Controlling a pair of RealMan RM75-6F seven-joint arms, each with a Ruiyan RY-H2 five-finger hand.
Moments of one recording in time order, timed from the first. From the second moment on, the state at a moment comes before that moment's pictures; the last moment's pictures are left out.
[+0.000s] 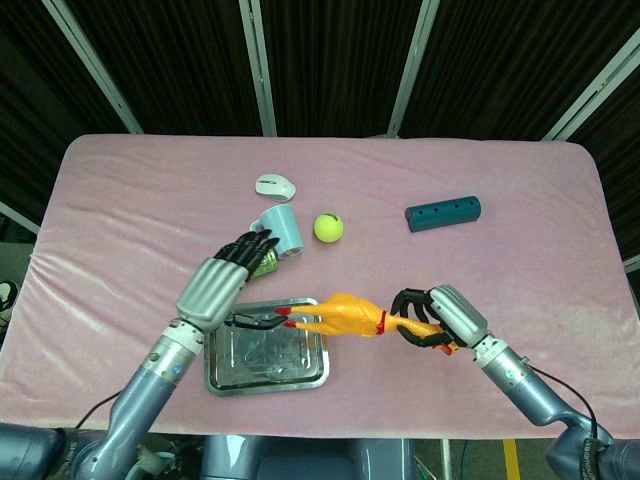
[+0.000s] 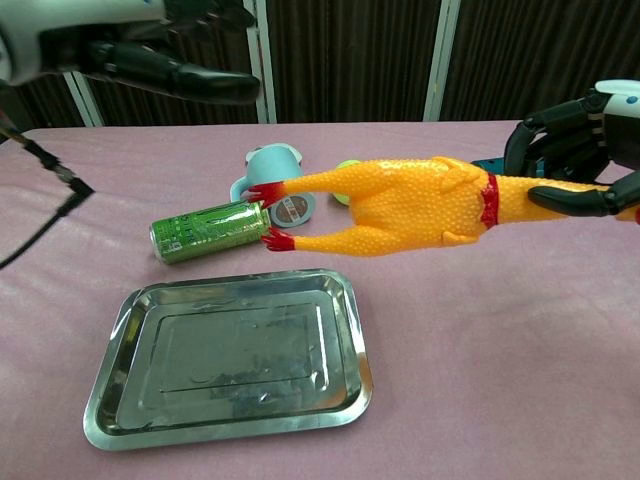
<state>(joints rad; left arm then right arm) -0.82 -1.28 -0.14 -2.18 0.96 1.33 0.53 0.58 -1.26 -0.01 -1.52 -1.70 1.22 0.77</state>
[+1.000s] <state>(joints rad) -0.40 -1.07 0.00 -1.96 1.26 1.44 0.05 0.78 -1.60 0.08 -1.48 -1.58 0.96 0.58</state>
